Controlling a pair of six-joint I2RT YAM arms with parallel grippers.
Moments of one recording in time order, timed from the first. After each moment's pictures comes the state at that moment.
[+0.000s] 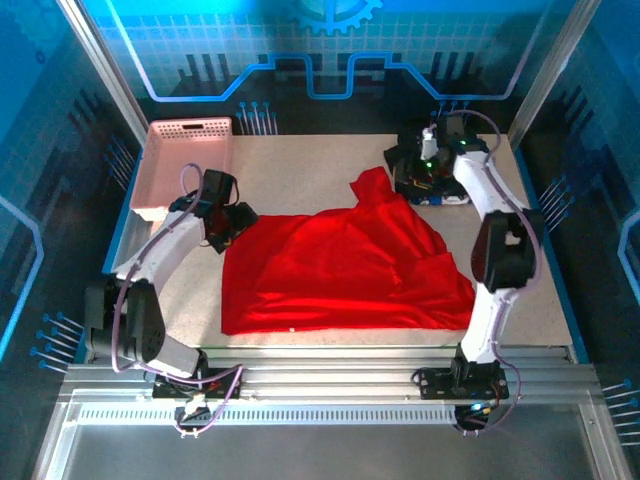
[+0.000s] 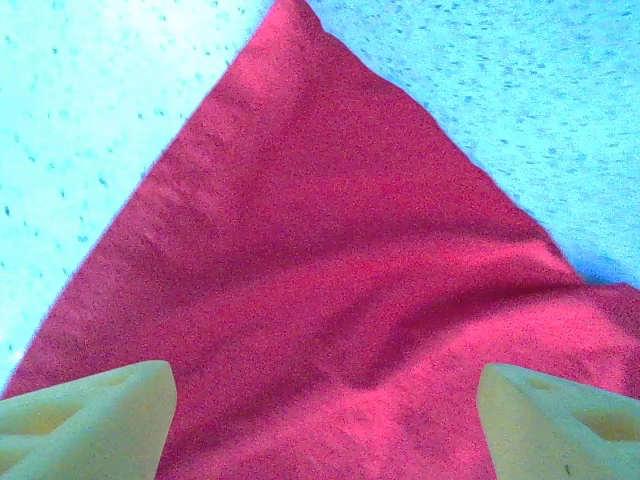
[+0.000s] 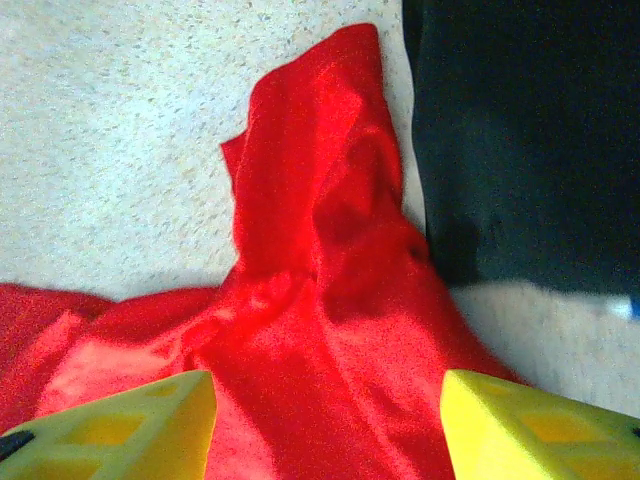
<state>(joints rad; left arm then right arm) -0.13 1.52 1.12 -0.73 0.03 -0.88 0.06 2.06 1.83 -0.84 -0.35 0.22</state>
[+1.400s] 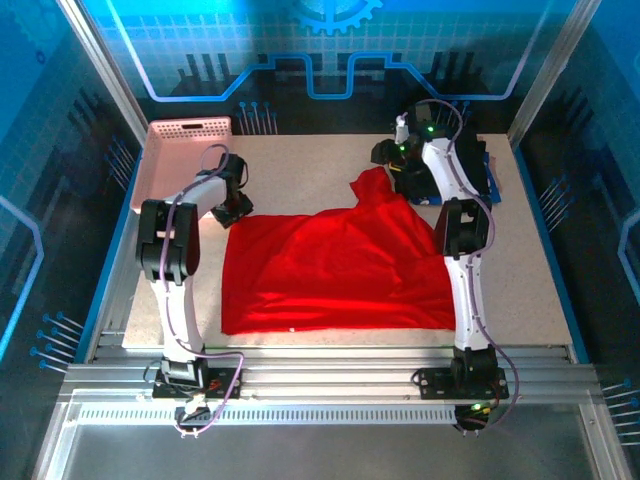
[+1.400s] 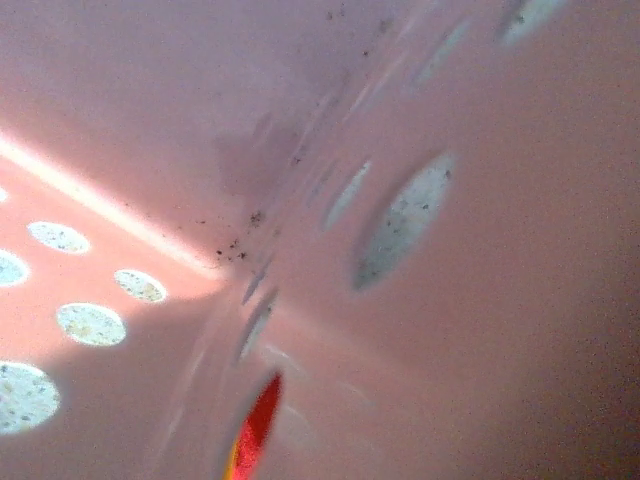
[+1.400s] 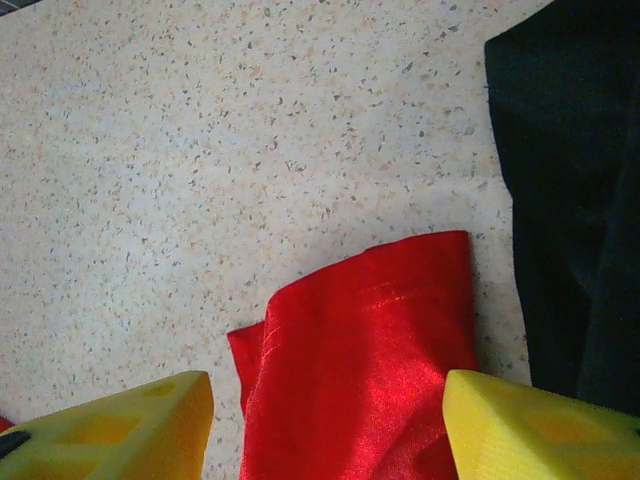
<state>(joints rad) -0.05 2.11 1.52 -0.69 -0.13 -0.78 0.11 2.63 2.58 -0.98 -0.40 0.28</state>
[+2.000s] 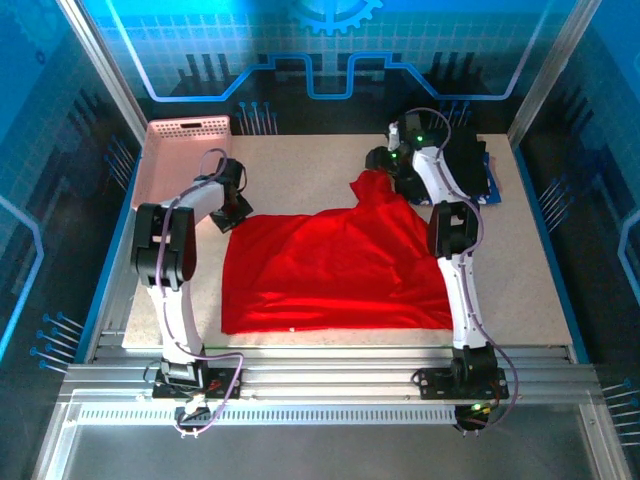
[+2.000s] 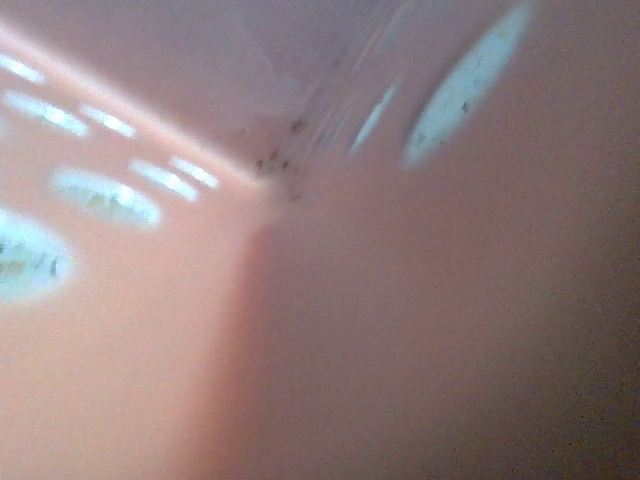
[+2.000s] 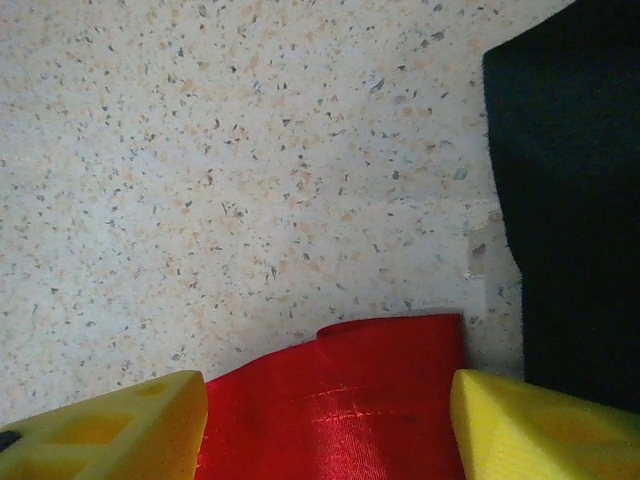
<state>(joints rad) -0.05 2.03 1.41 -0.65 -0.08 -0.77 0.14 2.75 2.65 -0.90 -0.33 0.27</state>
